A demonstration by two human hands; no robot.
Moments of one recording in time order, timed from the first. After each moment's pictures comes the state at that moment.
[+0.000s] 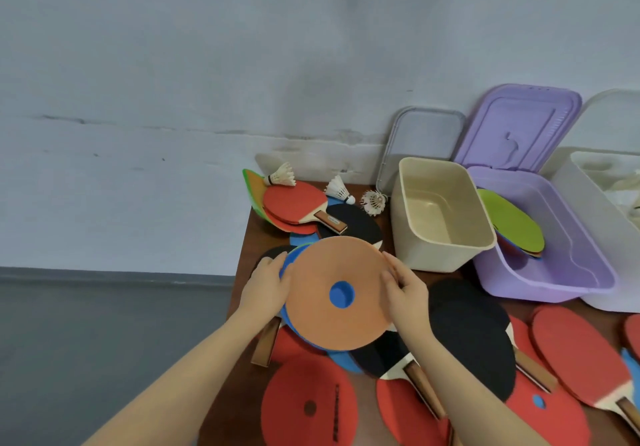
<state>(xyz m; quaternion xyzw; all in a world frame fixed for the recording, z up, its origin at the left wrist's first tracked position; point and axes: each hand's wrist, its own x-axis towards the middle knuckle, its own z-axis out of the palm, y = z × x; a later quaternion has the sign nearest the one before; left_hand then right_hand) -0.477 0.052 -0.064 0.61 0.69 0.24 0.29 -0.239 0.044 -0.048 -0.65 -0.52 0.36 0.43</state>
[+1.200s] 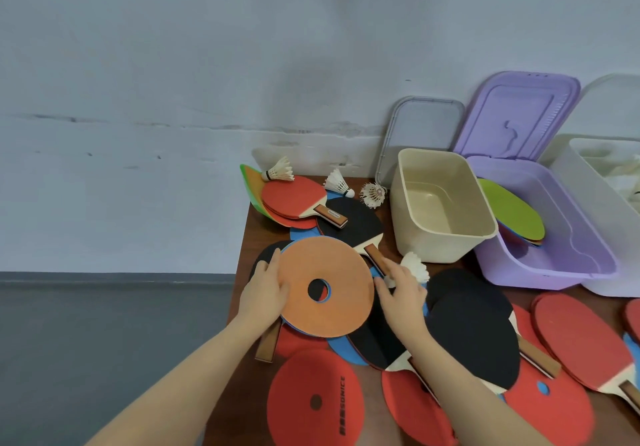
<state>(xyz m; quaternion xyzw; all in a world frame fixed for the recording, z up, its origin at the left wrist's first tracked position) -0.481 0.042 -0.077 0.62 0.72 0.16 0.27 -0.244 0.037 -0.070 -0.70 -0.62 0.22 0.30</state>
